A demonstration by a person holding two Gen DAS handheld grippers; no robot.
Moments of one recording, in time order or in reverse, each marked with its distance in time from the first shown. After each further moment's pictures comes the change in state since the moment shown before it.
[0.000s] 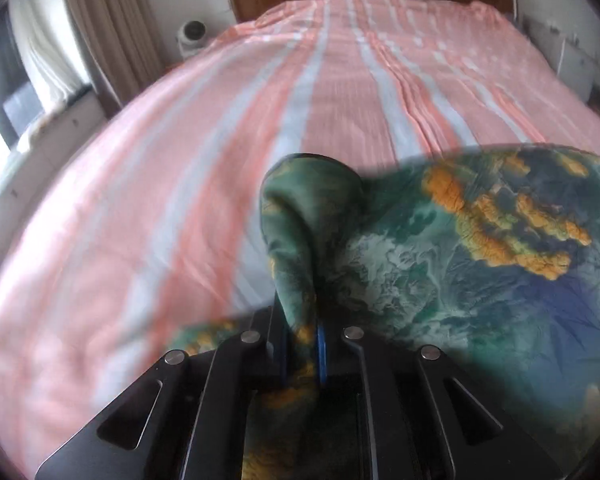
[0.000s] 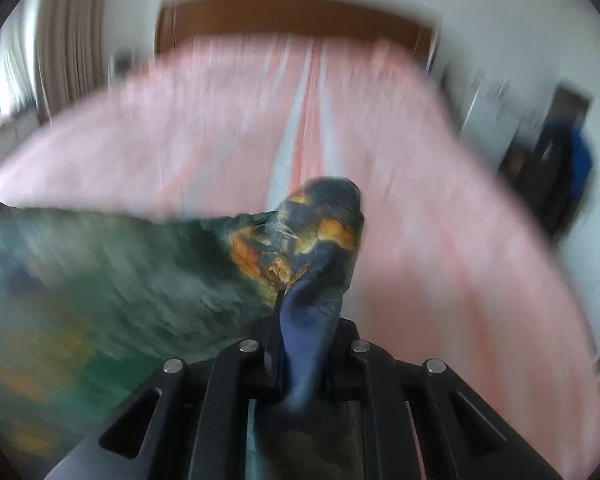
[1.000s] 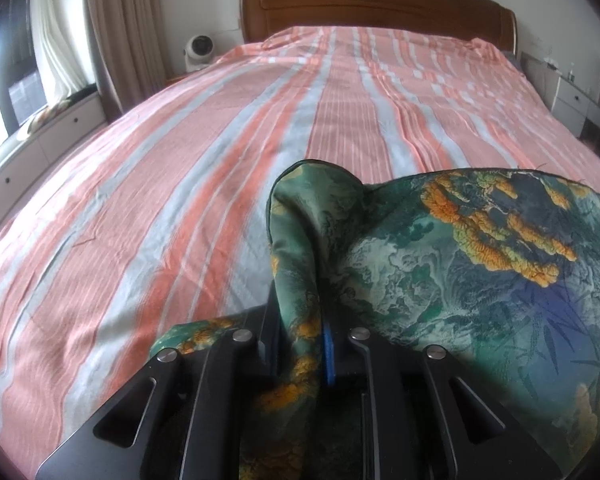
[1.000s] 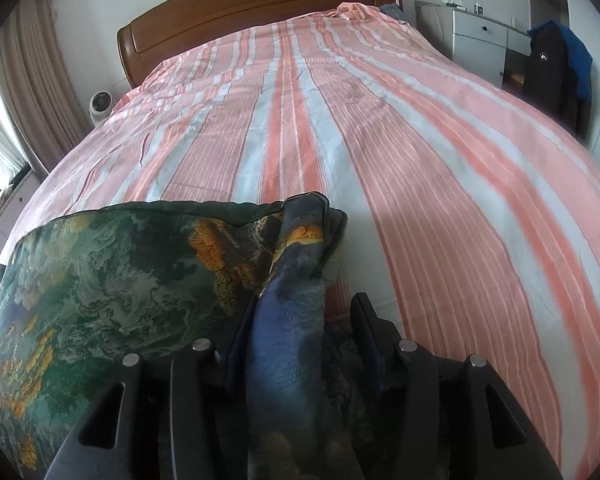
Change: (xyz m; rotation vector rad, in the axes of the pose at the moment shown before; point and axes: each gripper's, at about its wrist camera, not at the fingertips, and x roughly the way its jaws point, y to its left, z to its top) left arm 0.000 0.007 -0.007 -0.065 -0.085 -0.035; right arm 0.008 -0.044 -0.031 0.251 -0.049 0.113
